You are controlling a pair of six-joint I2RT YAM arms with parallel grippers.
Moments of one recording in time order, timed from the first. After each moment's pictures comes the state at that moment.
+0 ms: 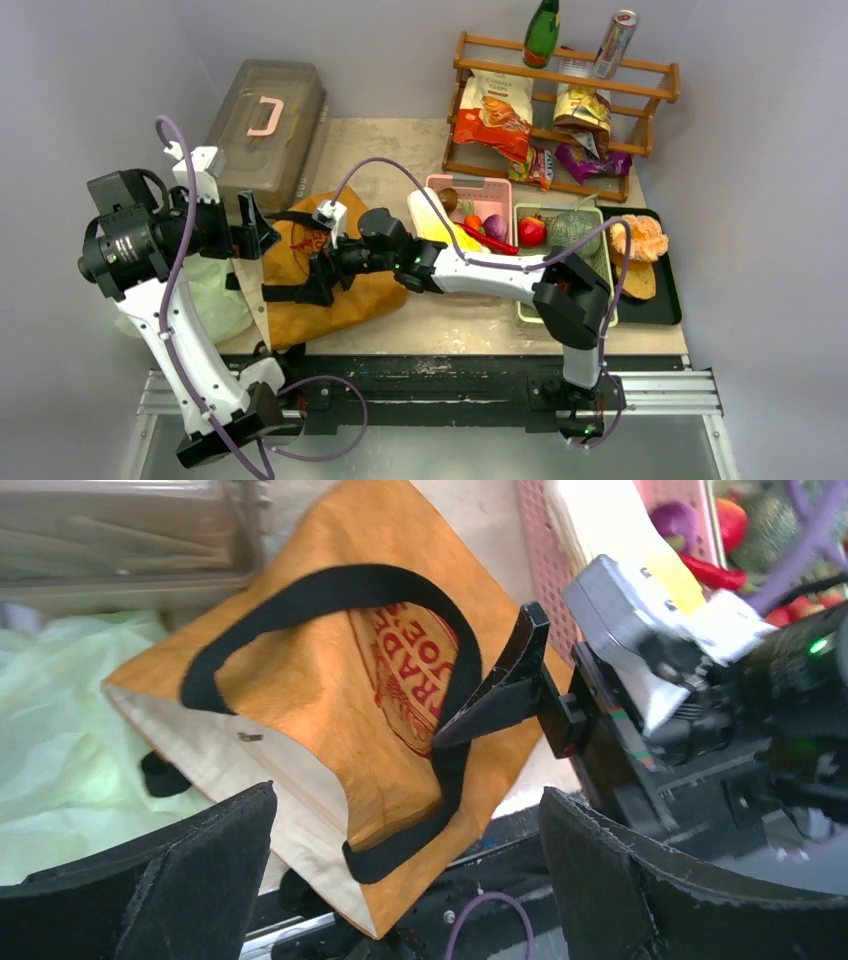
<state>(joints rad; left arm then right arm) 0.51 1.04 1.68 -1.48 0.68 0.32 1.11 1.90 1.38 0.30 -0.36 0.54</state>
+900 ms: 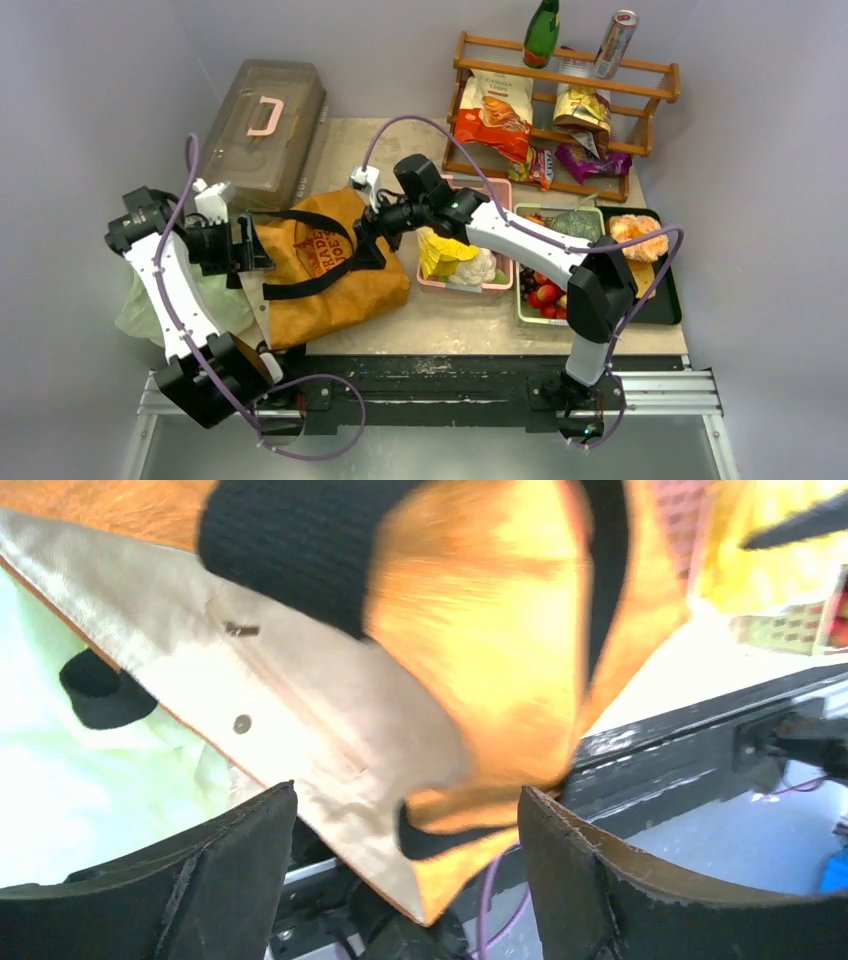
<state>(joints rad) 0.58 1.24 1.25 -1.39 0.58 0.48 0.86 1.80 1.52 -0.31 -0.68 0.06</state>
